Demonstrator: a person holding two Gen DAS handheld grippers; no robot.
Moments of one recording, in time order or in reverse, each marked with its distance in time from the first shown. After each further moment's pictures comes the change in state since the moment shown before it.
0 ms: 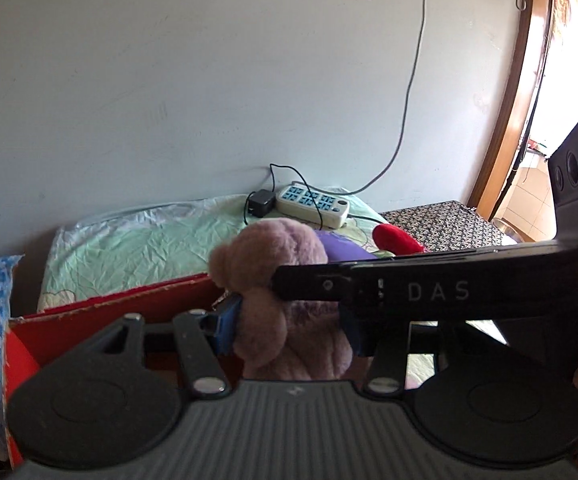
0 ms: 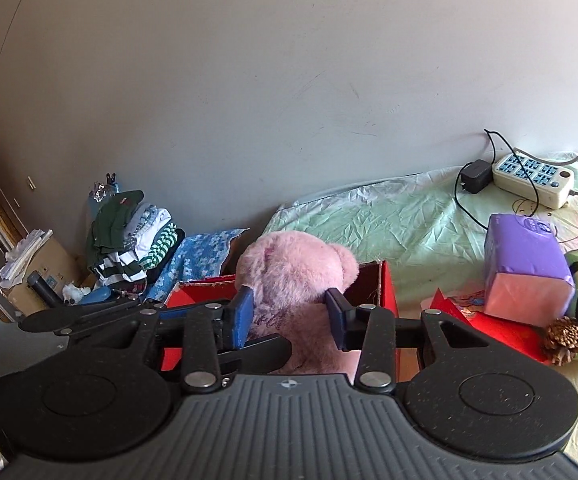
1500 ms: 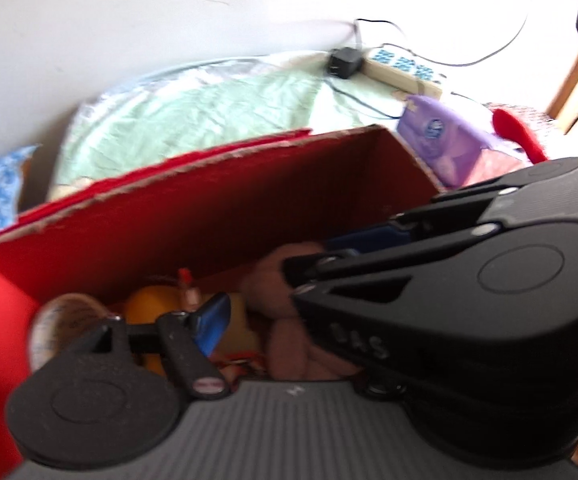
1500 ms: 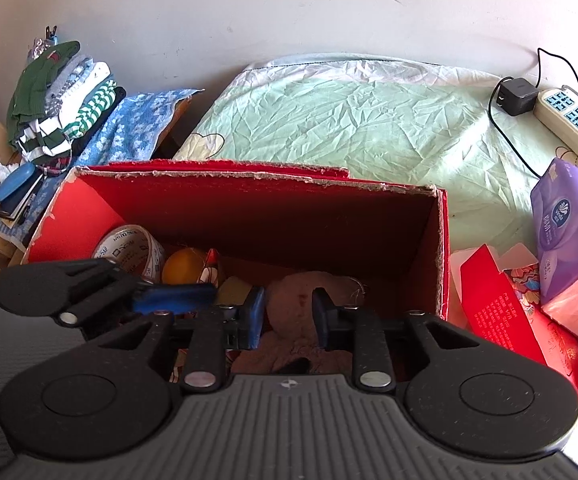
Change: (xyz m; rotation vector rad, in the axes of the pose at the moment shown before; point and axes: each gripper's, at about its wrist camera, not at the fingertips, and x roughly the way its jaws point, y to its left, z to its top) left arm 0.120 0.049 -0.037 -0.055 0.388 0.192; right arm 0.144 0.005 -0.014 -0.153 0.404 -0.148
